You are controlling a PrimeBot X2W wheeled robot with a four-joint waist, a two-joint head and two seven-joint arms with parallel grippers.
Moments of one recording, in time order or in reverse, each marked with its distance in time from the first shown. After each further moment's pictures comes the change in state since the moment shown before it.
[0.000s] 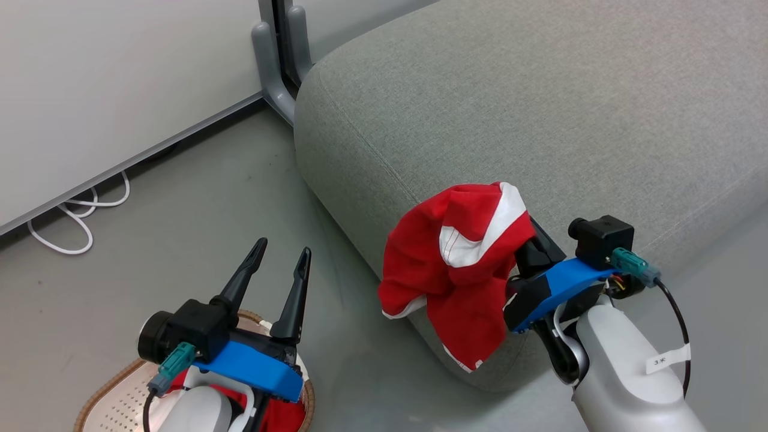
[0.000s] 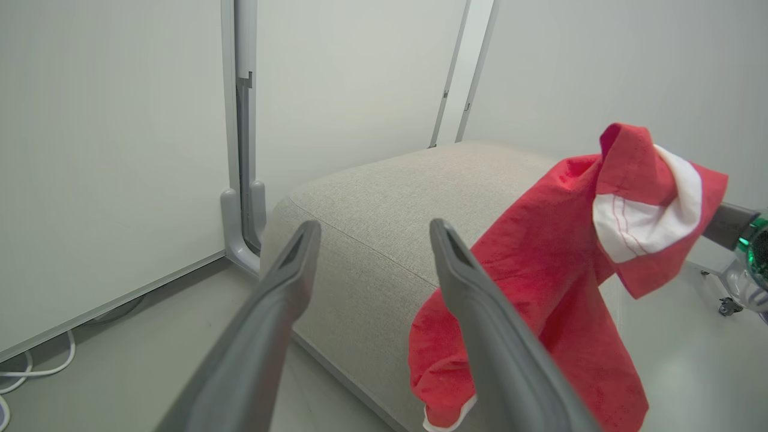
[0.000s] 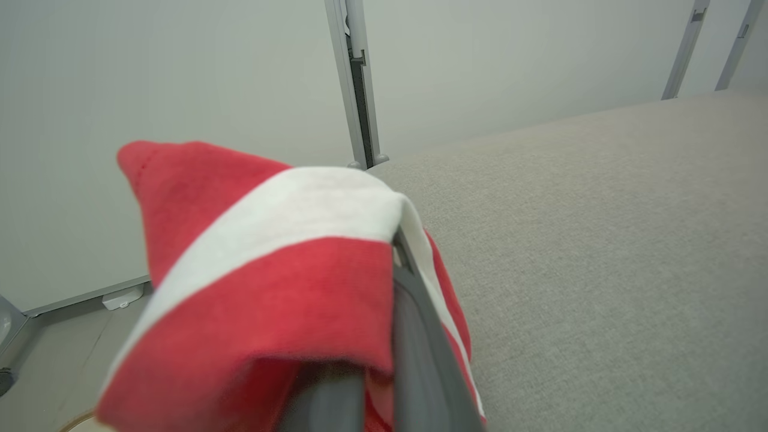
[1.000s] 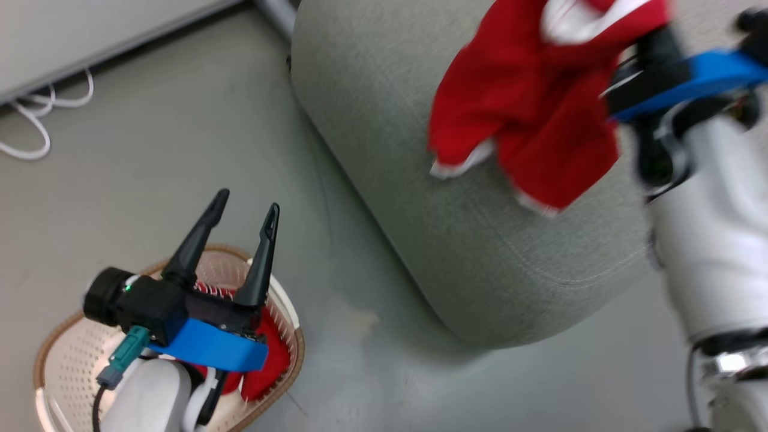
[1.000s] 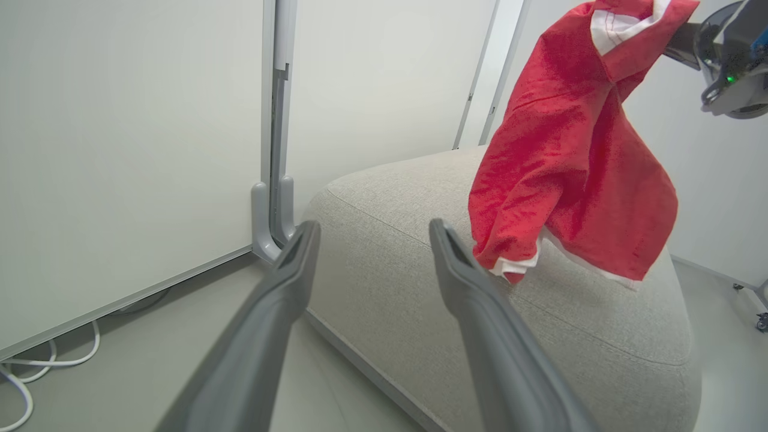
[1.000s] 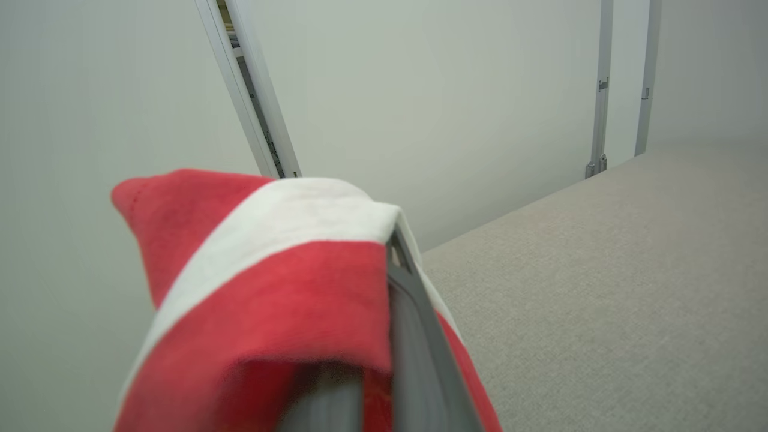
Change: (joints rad) left arm -0.037 0.082 0.037 -0.136 0.054 0.000 0.000; right arm -0.455 -0.029 -0.271 0.180 0.126 0.000 0.000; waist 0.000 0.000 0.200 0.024
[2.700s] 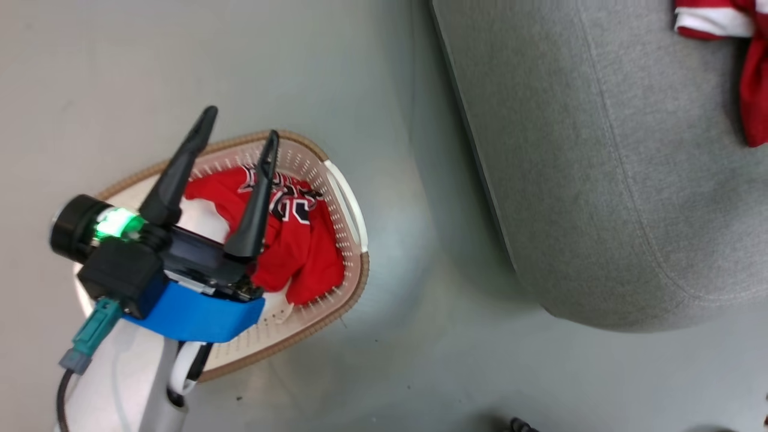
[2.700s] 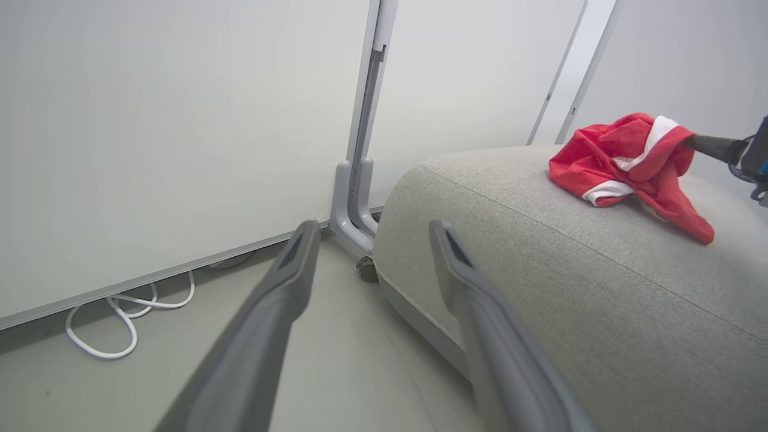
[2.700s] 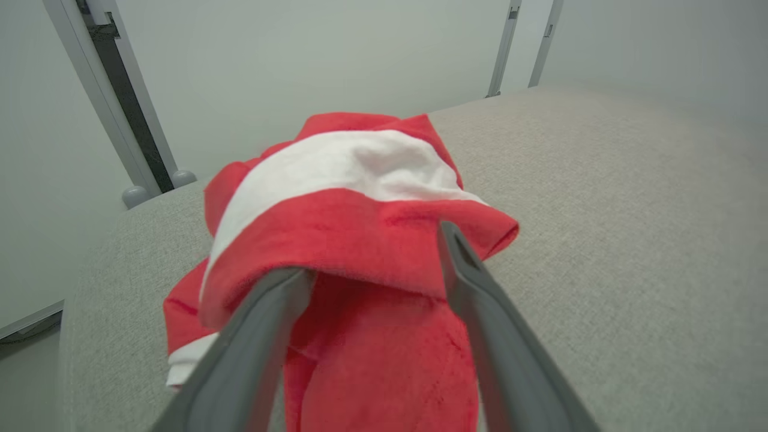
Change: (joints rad) left arm -0.125 0.061 -0.008 -0.179 0.024 0.000 -0.001; right arm 0.041 -0.141 -0.544 -0.024 -0.343 0.000 0.000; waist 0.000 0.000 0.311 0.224
